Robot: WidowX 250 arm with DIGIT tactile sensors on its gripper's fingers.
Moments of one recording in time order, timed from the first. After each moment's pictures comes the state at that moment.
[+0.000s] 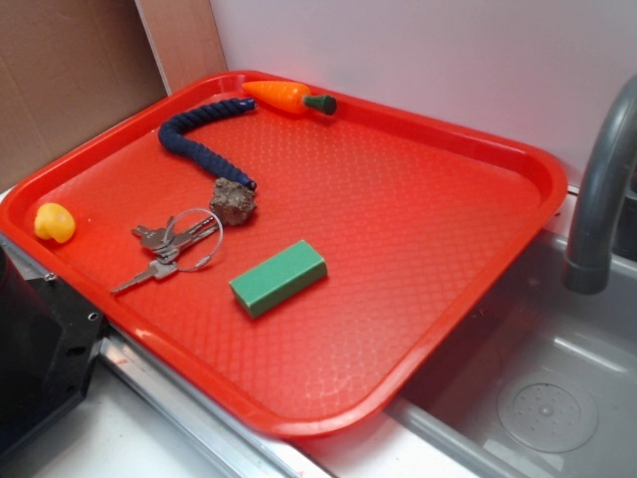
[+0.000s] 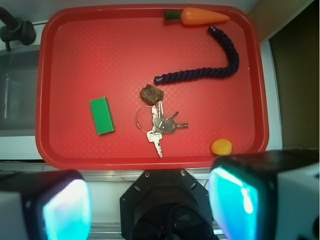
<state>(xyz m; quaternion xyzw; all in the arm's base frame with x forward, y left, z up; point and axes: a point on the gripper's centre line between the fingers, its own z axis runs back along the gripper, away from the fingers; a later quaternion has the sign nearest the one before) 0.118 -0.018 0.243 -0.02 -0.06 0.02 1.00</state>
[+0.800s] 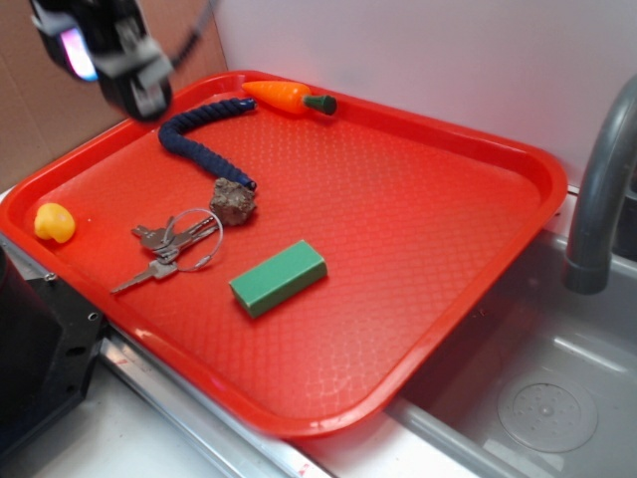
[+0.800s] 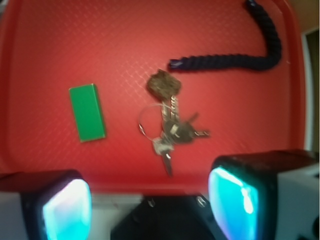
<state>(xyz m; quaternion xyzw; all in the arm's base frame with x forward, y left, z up) 0.152 -0.049 0.134 0.02 0.02 -0.03 1.00</state>
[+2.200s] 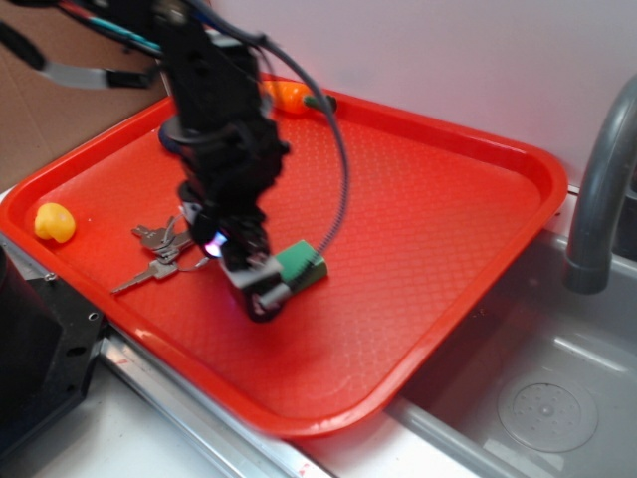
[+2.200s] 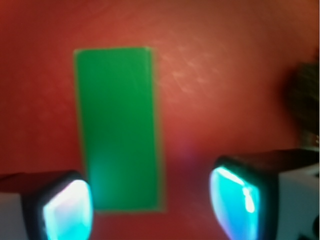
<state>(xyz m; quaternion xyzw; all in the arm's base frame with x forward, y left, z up) 0.166 -0.100 0.028 0.01 0.03 -0.13 0.99</state>
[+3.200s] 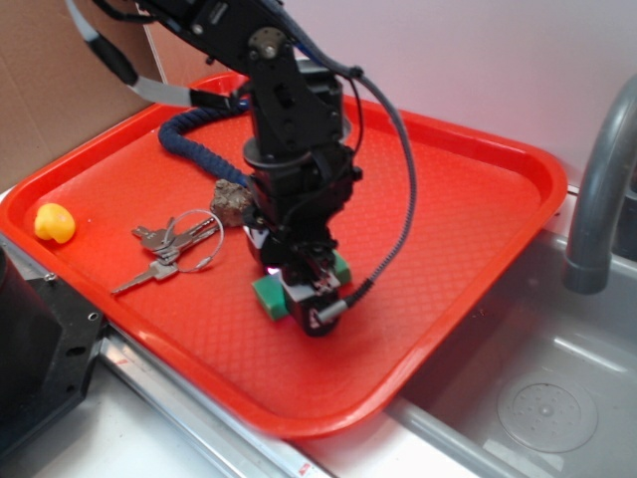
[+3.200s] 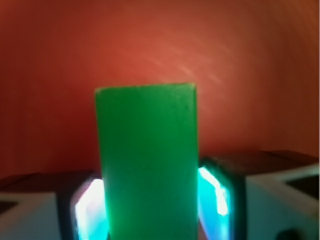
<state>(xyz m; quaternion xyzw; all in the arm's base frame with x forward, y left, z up) 0.173 -0.079 0.020 0.01 0.07 -0.09 0.99</state>
